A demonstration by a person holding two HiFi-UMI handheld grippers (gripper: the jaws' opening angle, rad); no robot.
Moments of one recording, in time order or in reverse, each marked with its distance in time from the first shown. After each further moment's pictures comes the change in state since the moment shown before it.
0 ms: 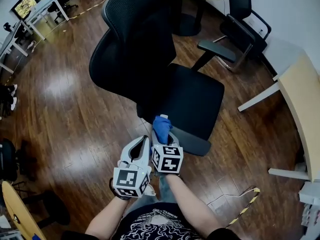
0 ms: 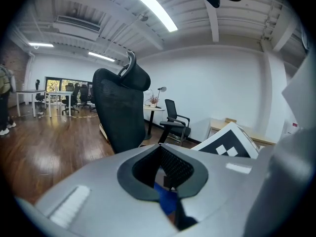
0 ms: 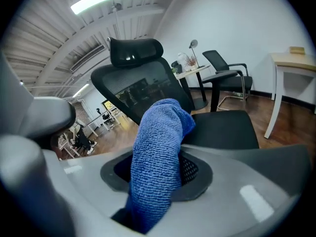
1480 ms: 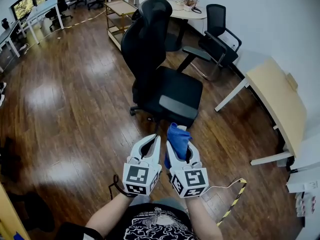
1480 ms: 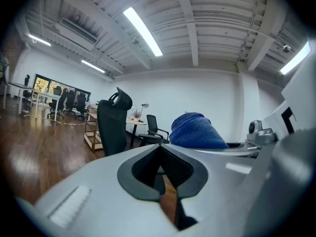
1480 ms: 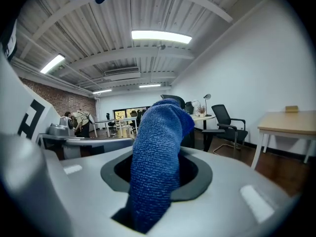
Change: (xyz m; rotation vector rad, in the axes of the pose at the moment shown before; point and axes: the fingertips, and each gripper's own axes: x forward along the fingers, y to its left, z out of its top) left arm -0.226 -0.090 -0.006 -0.003 -0.174 -0.202; right arm -0.311 0.127 -0.039 -0.369 -0.363 -0.018
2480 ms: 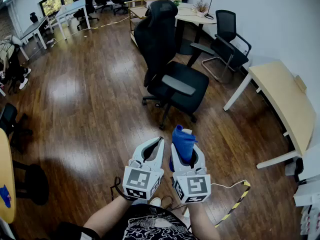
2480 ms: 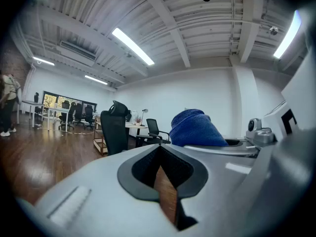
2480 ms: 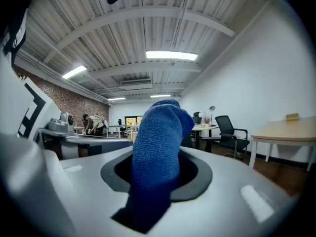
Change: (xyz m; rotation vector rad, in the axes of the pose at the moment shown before) left arm -0.157 -0.196 -0.050 0.082 -0.045 0.093; right arm -0.247 0.011 -0.035 -0.075 -0.109 0.106
